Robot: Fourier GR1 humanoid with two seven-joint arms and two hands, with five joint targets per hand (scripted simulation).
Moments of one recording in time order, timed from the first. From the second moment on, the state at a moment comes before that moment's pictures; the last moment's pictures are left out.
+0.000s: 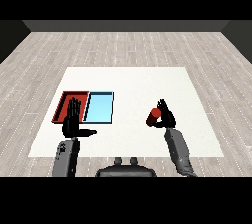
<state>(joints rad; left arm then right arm) 0.03 0.05 0.07 -1.66 0.14 -0.11 -0.43 -0.24 -0.07 -0.13 -1.04 -0.25 0.28 -0.33</state>
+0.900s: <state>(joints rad) 0.03 0.04 0.07 -1.63 0.13 -0.12 -0.47 -0.30 -0.05 -0.10 -0.98 -0.23 0.24 -0.34</state>
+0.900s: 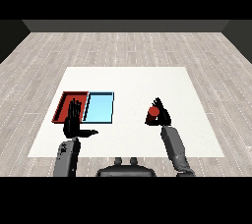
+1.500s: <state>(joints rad) 0.01 0.05 0.08 -1.65 0.15 -0.11 -0.44 -0.39 -0.03 -0.10 -0.83 -0.18 0.15 -0.37</state>
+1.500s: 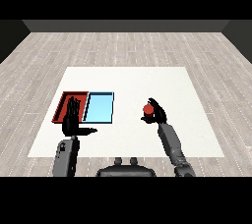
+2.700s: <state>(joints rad) 0.04 0.03 0.06 -1.69 0.14 -0.10 -0.43 -0.37 -0.04 -0.04 -0.94 -0.04 -0.04 -0.32</state>
